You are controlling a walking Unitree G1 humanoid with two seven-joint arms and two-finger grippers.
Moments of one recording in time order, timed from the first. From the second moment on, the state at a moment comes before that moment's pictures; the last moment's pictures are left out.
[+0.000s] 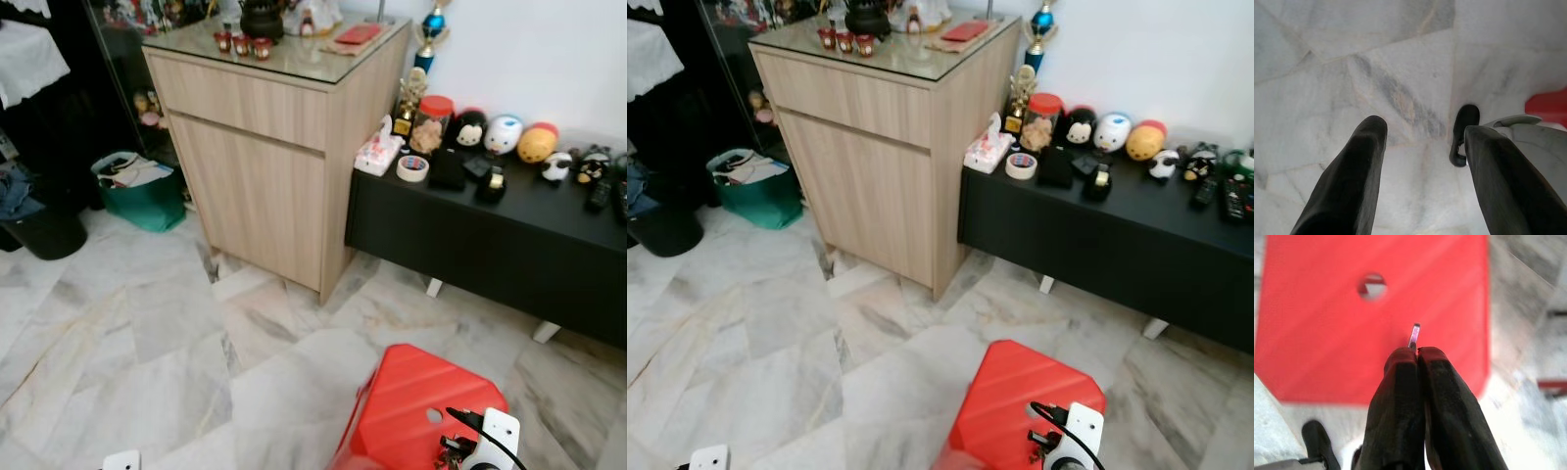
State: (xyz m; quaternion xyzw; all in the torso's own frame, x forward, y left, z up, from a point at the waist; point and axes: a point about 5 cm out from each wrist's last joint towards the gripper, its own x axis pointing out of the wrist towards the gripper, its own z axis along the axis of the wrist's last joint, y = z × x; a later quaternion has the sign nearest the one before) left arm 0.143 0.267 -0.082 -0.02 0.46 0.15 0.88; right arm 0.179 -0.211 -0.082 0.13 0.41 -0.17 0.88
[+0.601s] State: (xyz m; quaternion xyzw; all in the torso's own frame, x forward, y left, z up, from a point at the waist) left arm 0.140 0.272 -0.081 -0.01 0.46 0.16 0.87; right arm 0.171 -0.210 -0.086 0.14 0.43 -0.18 0.87
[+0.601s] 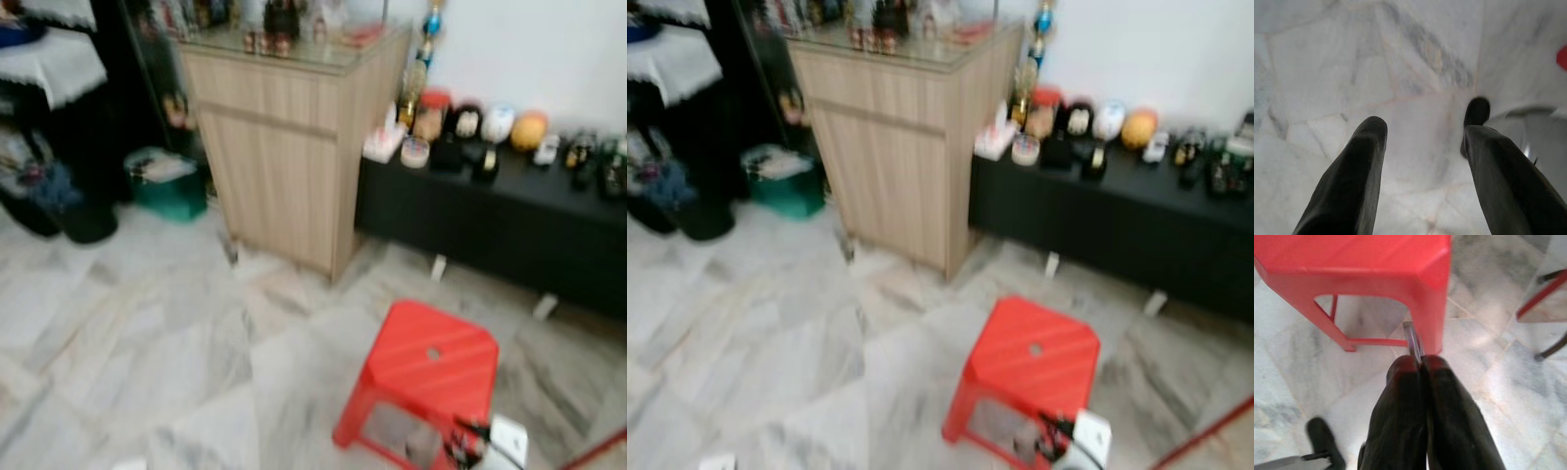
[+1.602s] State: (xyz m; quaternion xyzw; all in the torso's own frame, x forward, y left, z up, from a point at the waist) left arm 0.136 0.269 -0.084 -0.01 0.47 0.14 0.87; right arm 0.175 -0.215 -0.083 0.14 0.42 -0.18 0.88
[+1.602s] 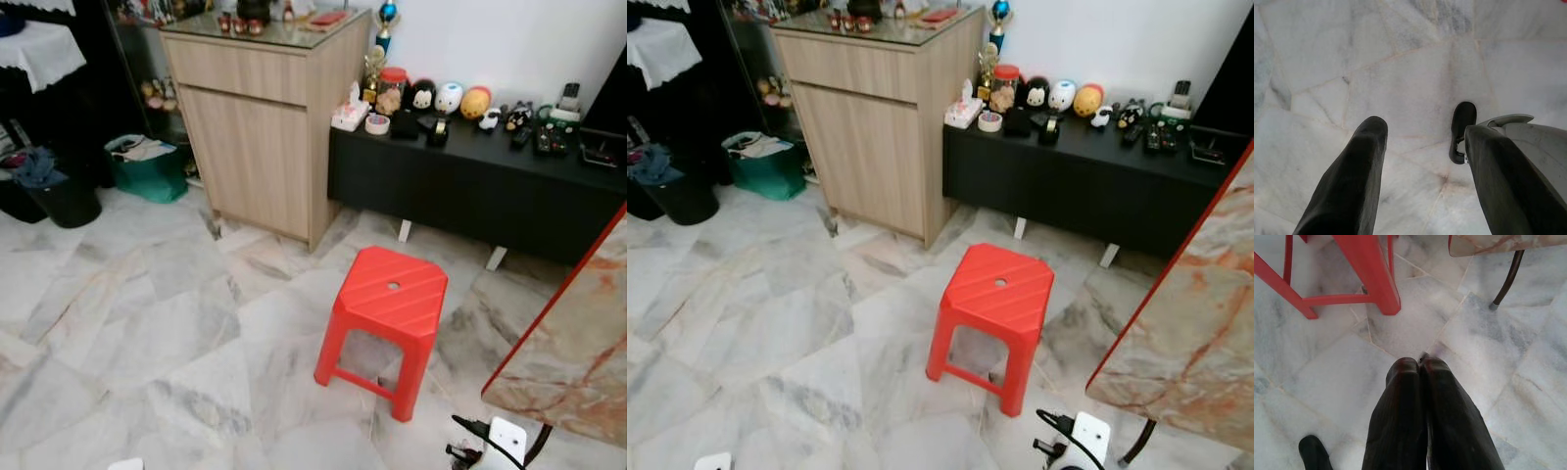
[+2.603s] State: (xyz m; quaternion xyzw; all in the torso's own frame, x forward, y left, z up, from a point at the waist) left arm 0.127 0.271 -0.086 0.02 0.49 0.12 0.86; right arm 0.176 -0.202 -0.085 0.15 0.43 -0.17 0.88
